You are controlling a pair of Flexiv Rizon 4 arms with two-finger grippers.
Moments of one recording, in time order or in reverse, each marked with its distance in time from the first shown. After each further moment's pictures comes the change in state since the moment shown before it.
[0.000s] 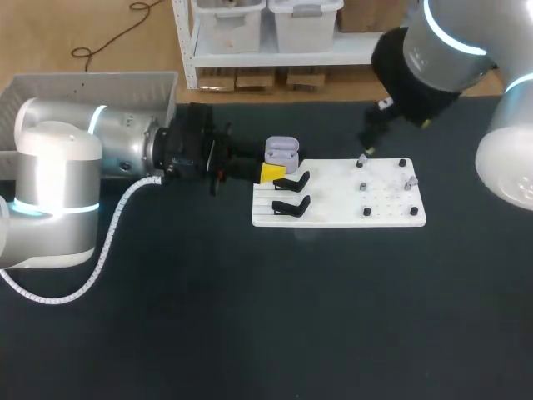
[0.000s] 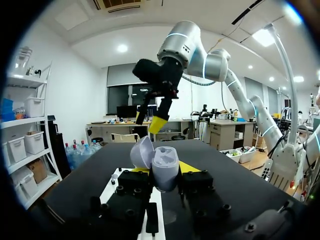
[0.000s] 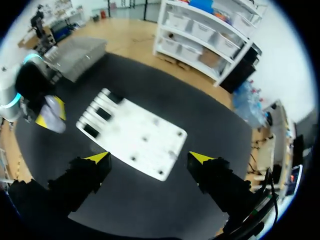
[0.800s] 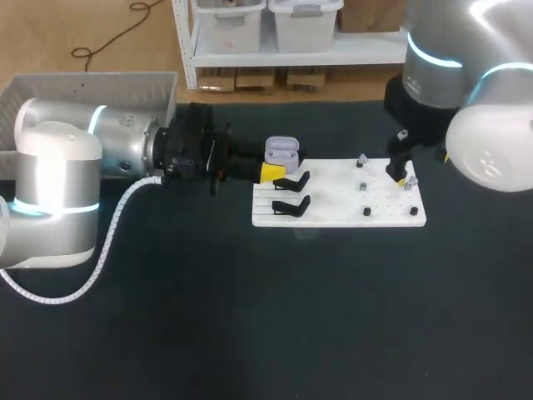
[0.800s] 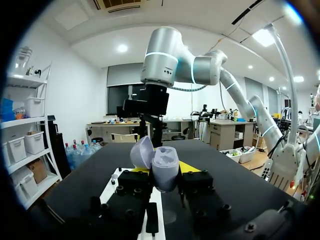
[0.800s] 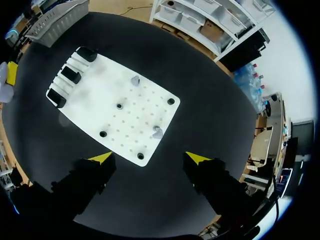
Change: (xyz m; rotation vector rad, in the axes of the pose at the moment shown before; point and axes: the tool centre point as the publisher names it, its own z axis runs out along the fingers) left arm 0.000 0.000 0.000 0.000 0.000 0.000; right arm 0.043 -0.036 0.065 0.003 0.239 -0.057
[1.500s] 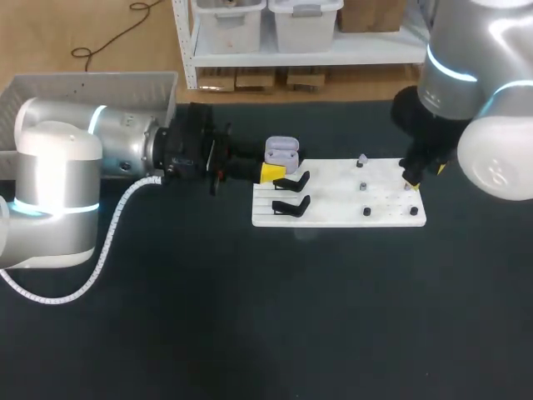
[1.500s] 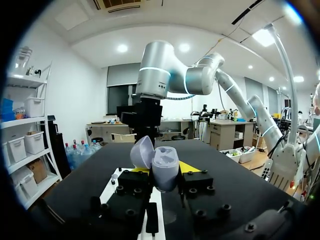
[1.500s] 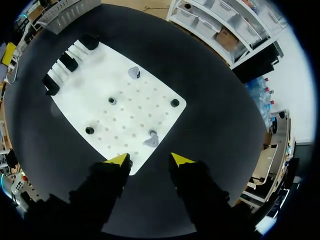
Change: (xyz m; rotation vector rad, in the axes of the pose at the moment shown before) left arm 0.000 0.000 0.000 0.000 0.000 0.000; right arm 0.000 -0.015 0.038 -0.055 -0.020 -0.129
